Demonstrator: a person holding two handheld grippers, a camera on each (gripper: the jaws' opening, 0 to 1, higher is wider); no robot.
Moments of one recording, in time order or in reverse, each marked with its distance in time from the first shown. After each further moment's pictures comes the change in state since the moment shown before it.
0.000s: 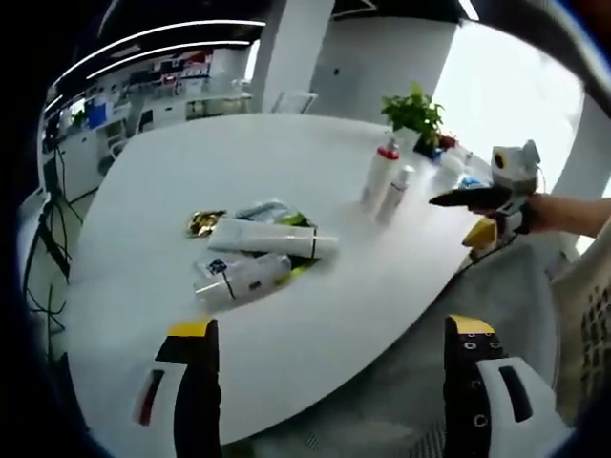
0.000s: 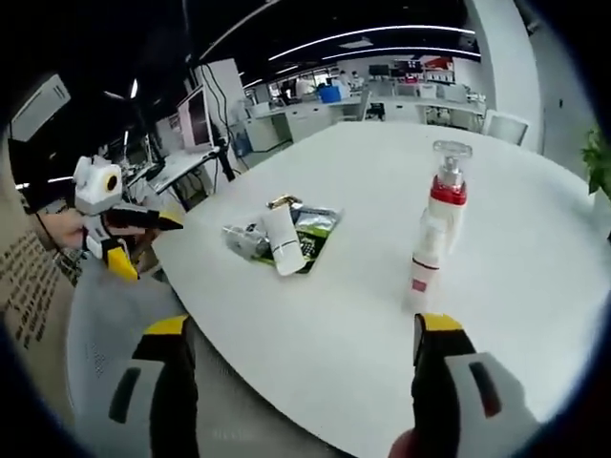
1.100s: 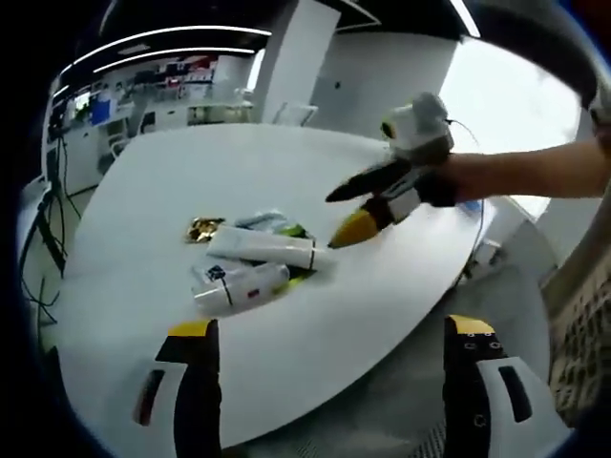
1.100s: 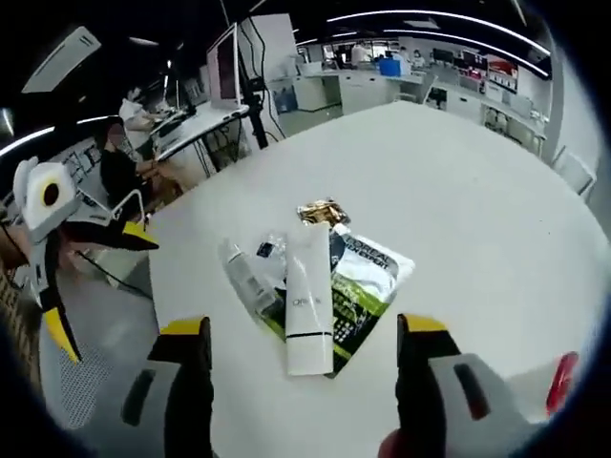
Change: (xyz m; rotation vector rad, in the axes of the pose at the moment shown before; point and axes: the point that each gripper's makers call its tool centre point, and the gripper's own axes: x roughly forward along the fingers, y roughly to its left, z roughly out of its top) left arm -0.002 0.008 0.006 -0.039 -0.067 -0.034; right arm 0.154 0.031 0.065 -0.196 0.196 0.132
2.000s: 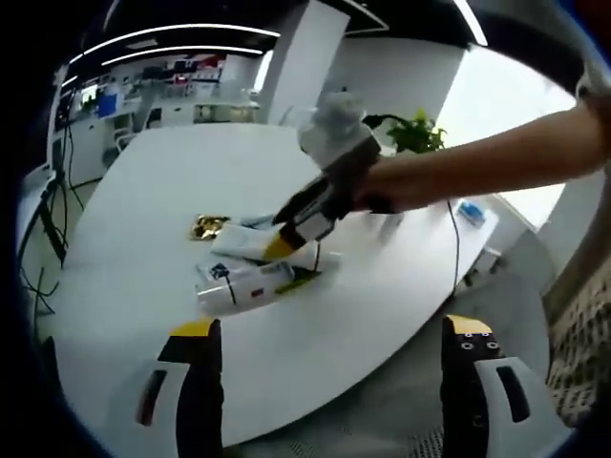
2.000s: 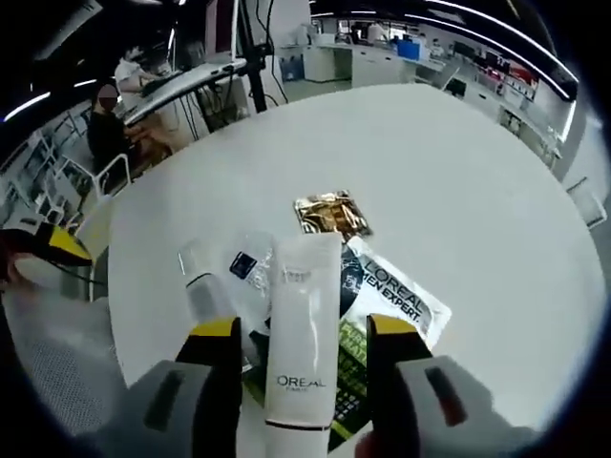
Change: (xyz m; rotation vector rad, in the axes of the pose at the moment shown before) left arm -0.001 0.012 -0.002 -0.033 -0.015 0.008; right arm 0.092 -0.001 0.014 -0.119 0.163 -0.031
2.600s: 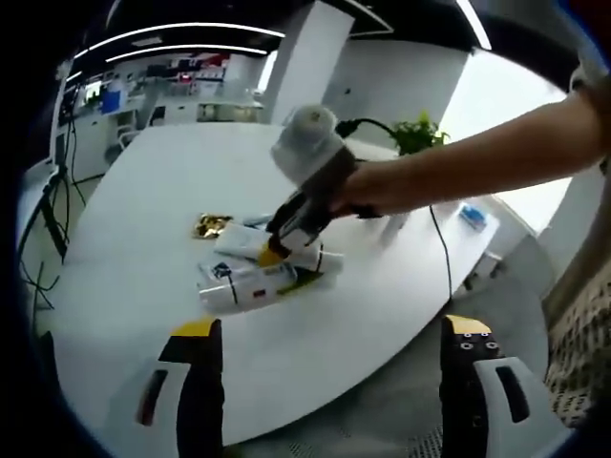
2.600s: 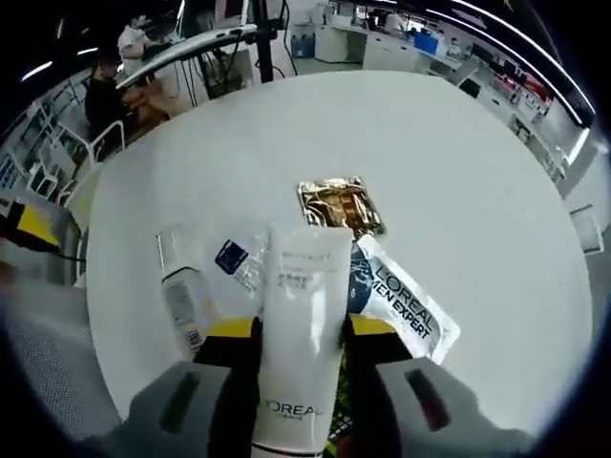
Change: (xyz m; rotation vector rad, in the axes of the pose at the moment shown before) left arm 0.000 0.005 0.001 -0.016 -0.006 0.003; right arm 0.022 0.000 -0.004 -0.097 0.084 -0.029
